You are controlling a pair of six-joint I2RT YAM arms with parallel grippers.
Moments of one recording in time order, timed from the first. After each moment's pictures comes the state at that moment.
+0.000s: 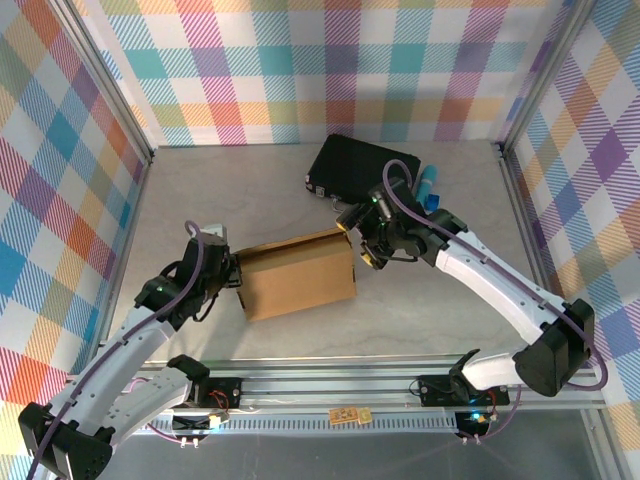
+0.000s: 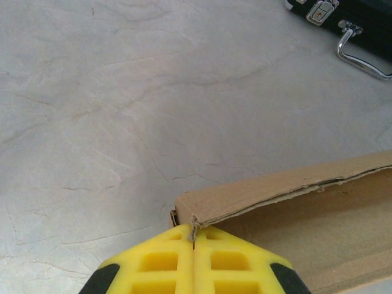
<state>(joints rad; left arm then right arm) -0.48 0.84 0.79 -0.74 -0.26 -0.49 0.67 1.36 1.25 -0.73 -0.17 1.47</state>
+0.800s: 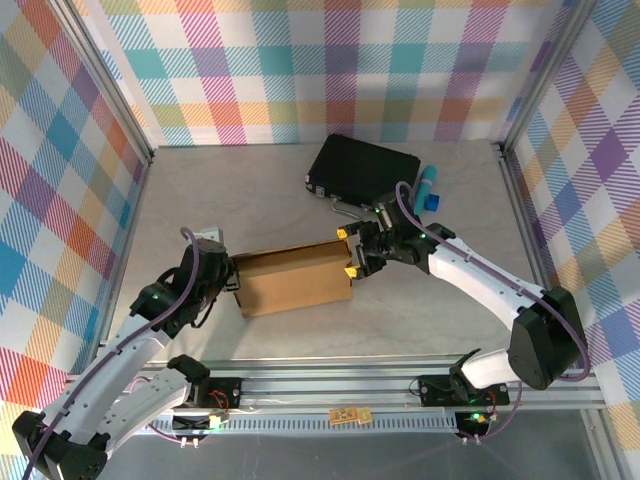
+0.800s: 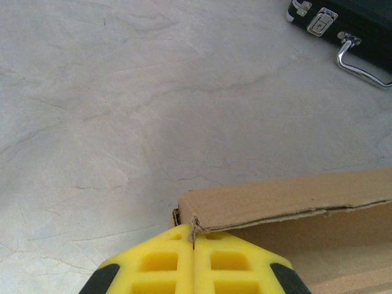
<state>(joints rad) -0.52 0.78 0.77 -0.76 -0.31 -0.52 0.61 1.40 1.04 -0.47 -0.41 1.83</state>
